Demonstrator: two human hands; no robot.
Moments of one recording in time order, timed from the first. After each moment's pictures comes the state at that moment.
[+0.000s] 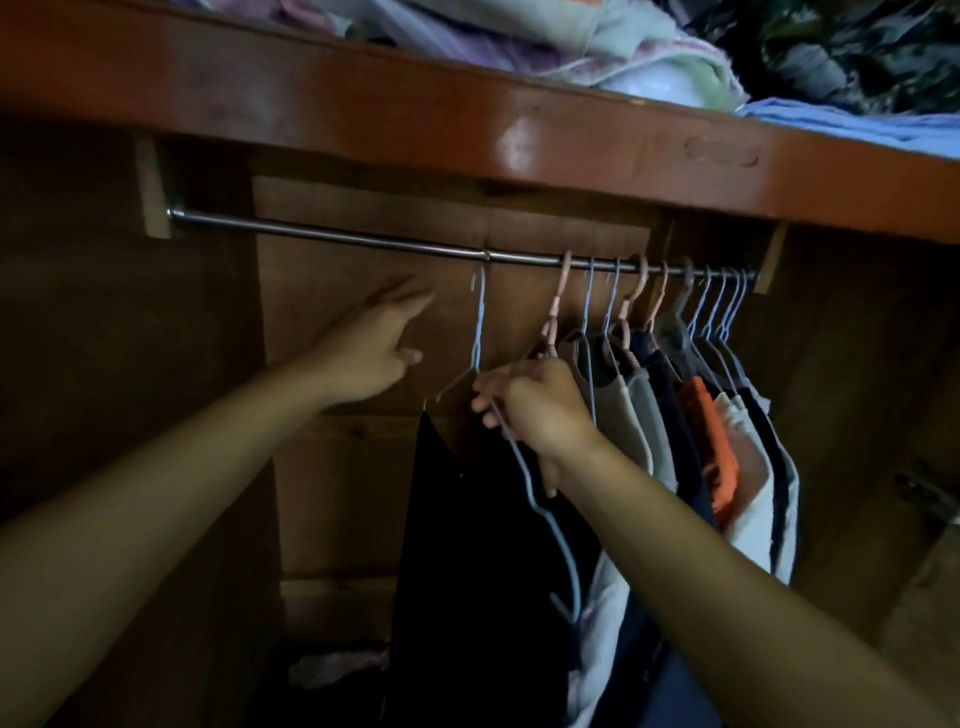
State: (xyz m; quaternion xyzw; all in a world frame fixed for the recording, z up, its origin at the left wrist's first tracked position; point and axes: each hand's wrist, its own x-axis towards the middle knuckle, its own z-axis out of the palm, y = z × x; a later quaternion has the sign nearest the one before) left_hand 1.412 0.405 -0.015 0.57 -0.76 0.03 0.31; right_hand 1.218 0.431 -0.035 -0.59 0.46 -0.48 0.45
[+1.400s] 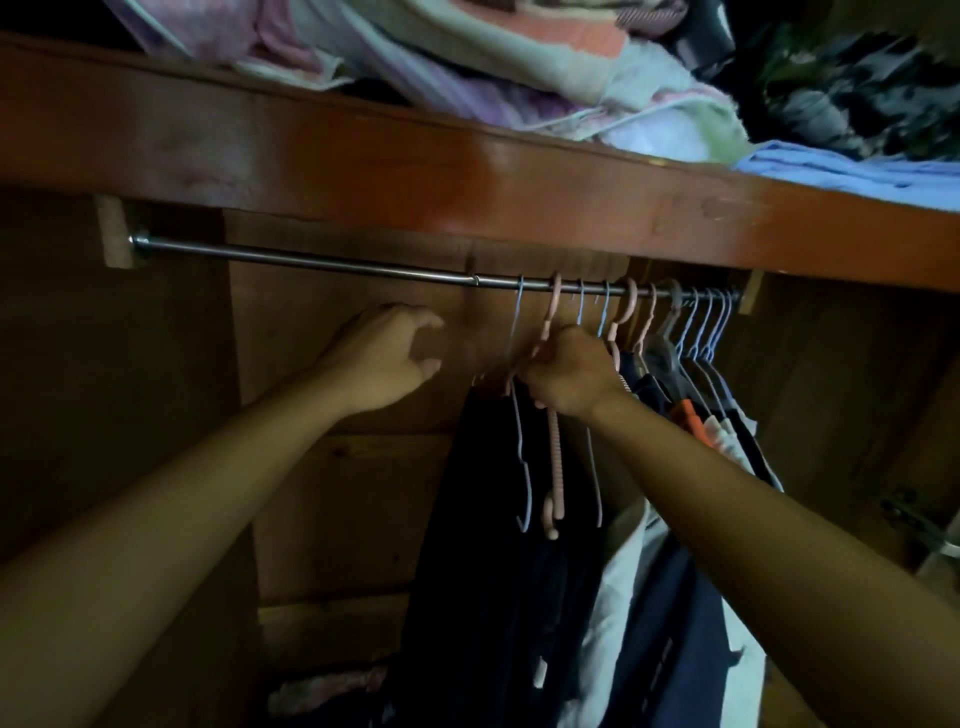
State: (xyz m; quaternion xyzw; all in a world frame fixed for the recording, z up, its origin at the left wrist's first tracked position) left_hand 1.406 0.368 0.001 0.56 -0.75 0.05 0.34; right_hand 1.181 0.343 0.007 -0.73 0.60 -0.32 0.07
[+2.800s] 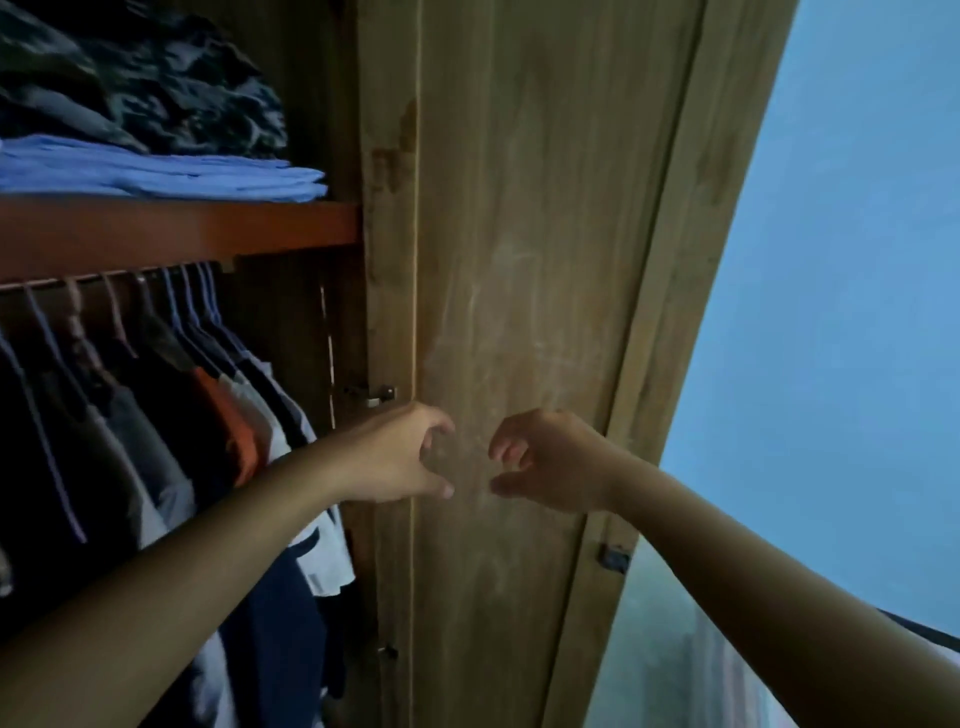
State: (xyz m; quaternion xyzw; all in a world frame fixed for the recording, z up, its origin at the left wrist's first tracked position) left_hand 1.031 0.552 -0.001 0.18 -0.96 -0.19 0.10; right_hand 0.897 0.711 0.014 -0.56 0.81 -0.14 0.05
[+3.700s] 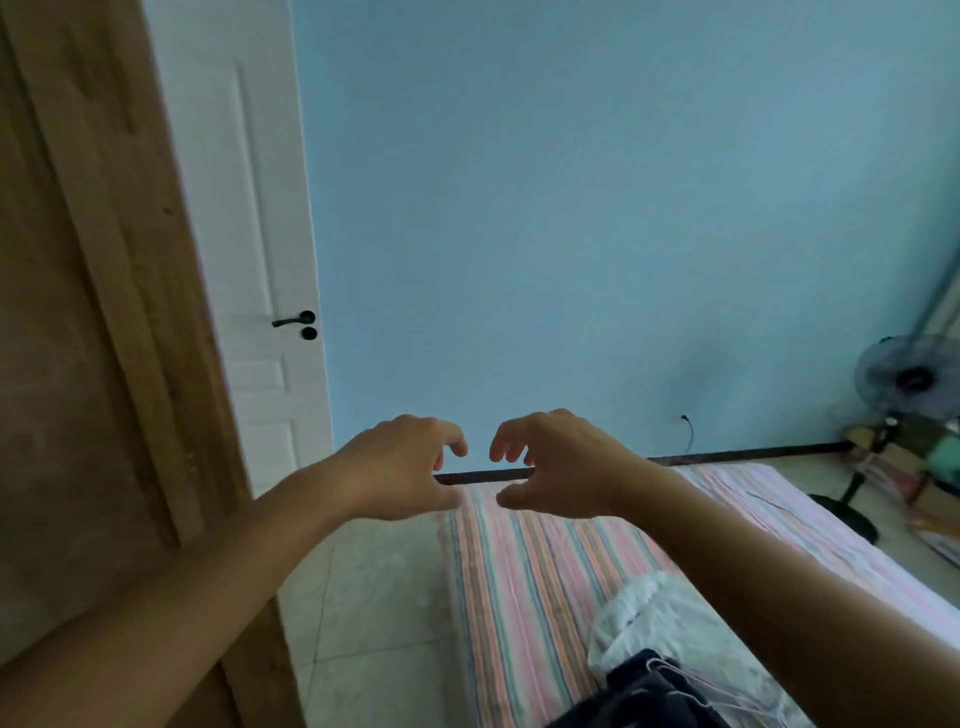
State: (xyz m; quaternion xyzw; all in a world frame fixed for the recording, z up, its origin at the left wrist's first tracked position) left_hand 0.780 0.833 -0.028 -0.16 -0.98 -0.13 0.04; right_hand 0.783 1.038 0.001 -0.27 0.96 -0.13 0.00
